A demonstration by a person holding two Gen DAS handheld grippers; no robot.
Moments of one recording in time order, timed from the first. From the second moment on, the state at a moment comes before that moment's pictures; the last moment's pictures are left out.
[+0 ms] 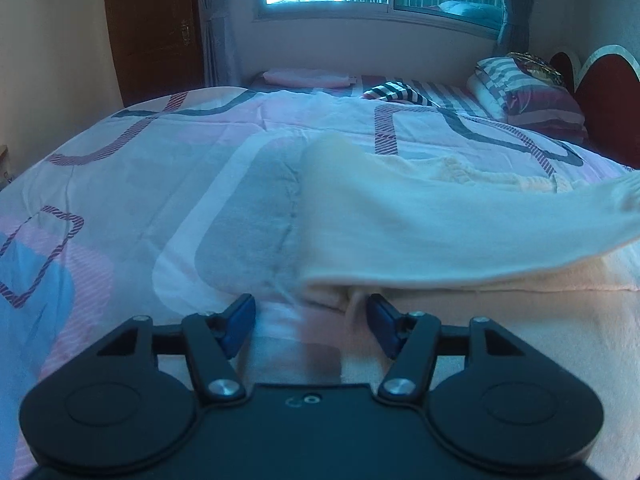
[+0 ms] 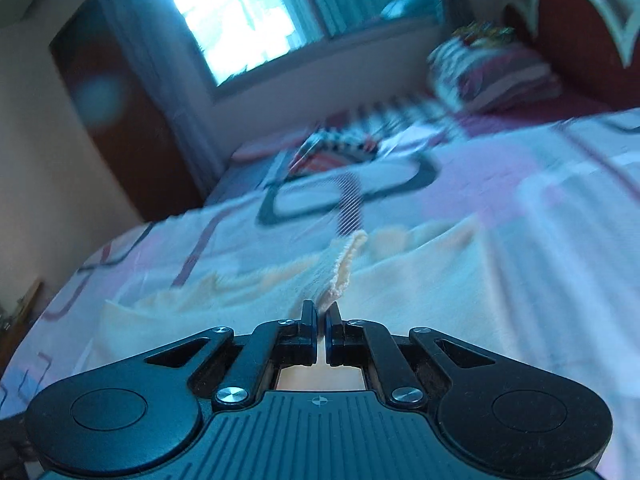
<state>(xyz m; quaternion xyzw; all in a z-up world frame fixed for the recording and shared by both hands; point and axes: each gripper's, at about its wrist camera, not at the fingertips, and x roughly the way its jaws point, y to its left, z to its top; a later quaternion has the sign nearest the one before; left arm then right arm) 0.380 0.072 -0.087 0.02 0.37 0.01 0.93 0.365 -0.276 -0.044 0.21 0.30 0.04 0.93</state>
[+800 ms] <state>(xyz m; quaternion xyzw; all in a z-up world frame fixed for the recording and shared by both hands) 0.385 0.061 -0.083 0.06 0.38 -0.03 0.92 0.343 -0.315 -0.069 0.23 0.34 0.00 0.91</state>
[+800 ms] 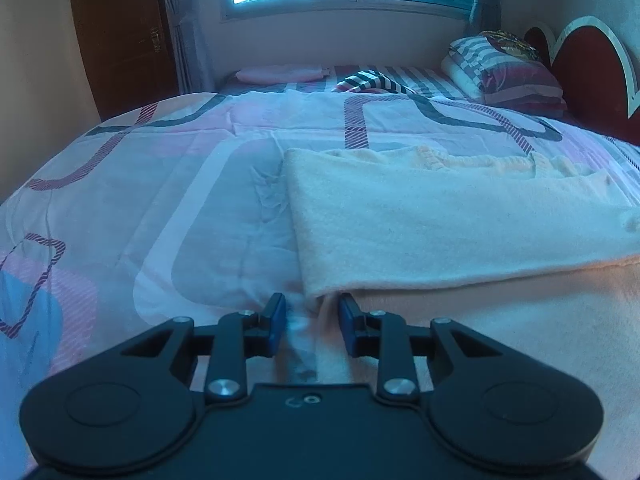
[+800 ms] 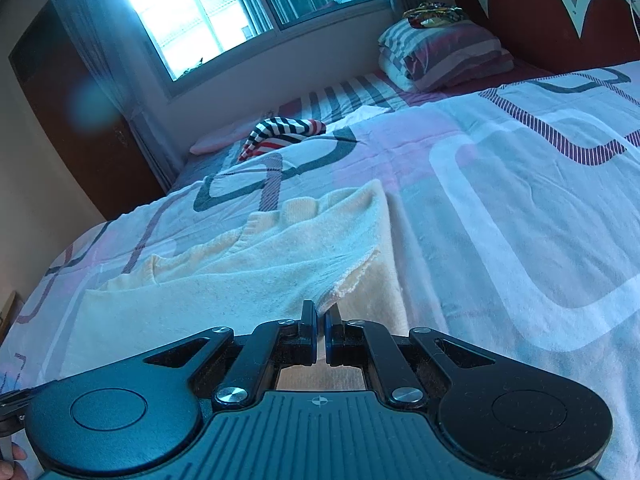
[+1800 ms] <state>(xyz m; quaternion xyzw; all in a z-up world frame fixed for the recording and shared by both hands) 0.472 0.018 -0.080 0.09 0.36 -0.13 0.92 0.399 -0.253 -0.073 0.13 0.35 0.03 0.93</state>
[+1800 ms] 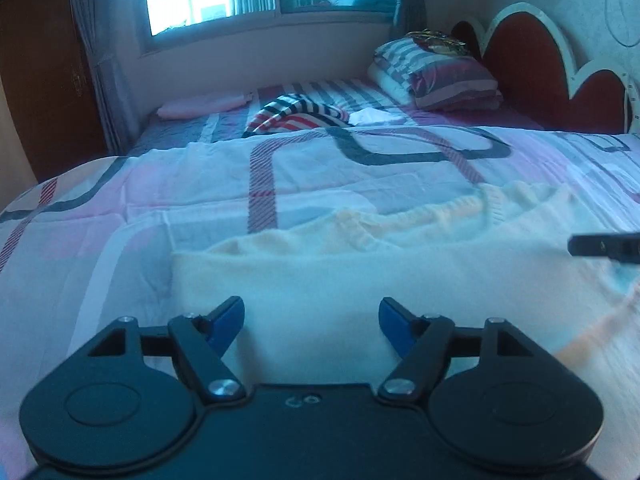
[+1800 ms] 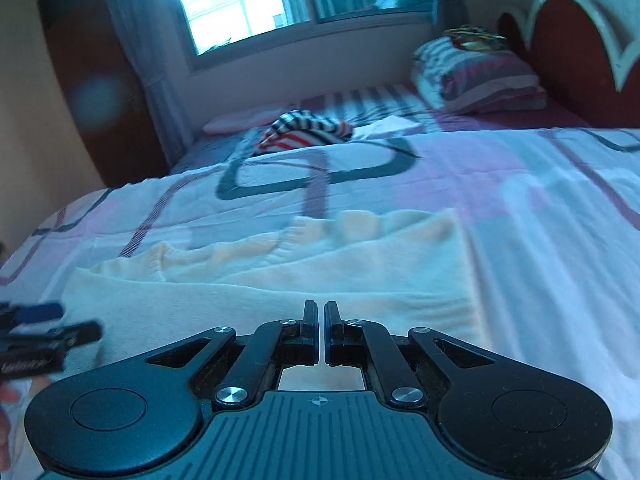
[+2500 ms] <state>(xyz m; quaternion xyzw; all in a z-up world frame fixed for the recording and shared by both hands) 0.453 0.007 -0.088 0.05 0.36 -0.10 0.93 0.428 -0.193 -0.084 0.10 0.36 0.09 0.92</state>
